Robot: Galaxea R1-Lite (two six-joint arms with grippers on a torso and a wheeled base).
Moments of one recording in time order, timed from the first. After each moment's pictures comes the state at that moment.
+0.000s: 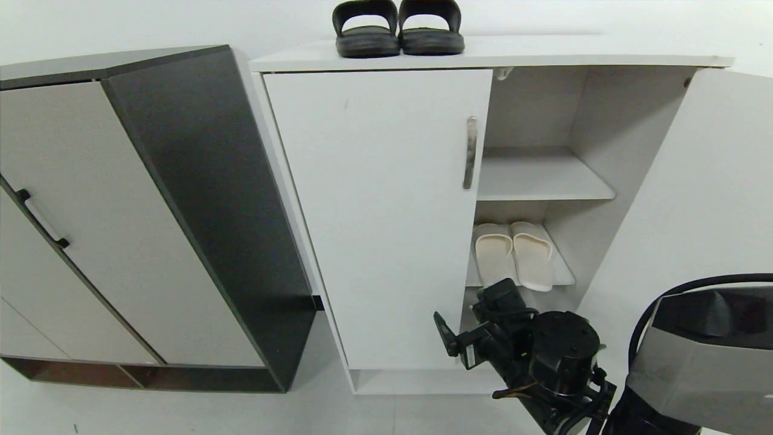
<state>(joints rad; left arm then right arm) 0.00 0.00 0.00 0.00 0.00 0.00 0.80 2.16 -0.56 -1.57 -0.39 -0.12</state>
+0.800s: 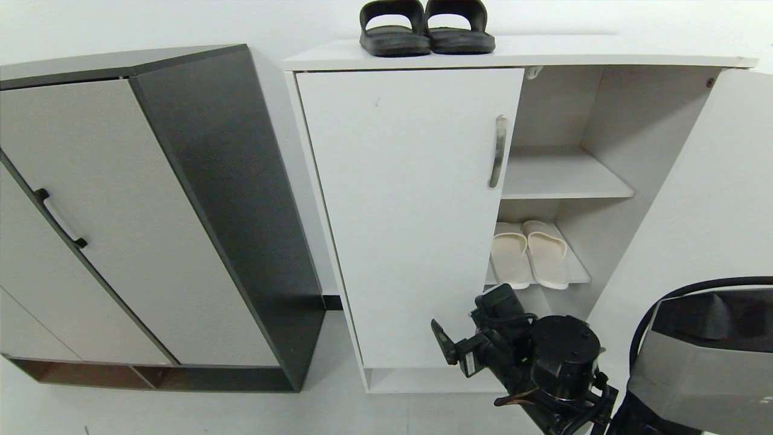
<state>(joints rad) 0.00 0.00 0.00 0.00 0.01 0.00 0.81 2.16 -0.54 -1.57 -0.35 -0.12</state>
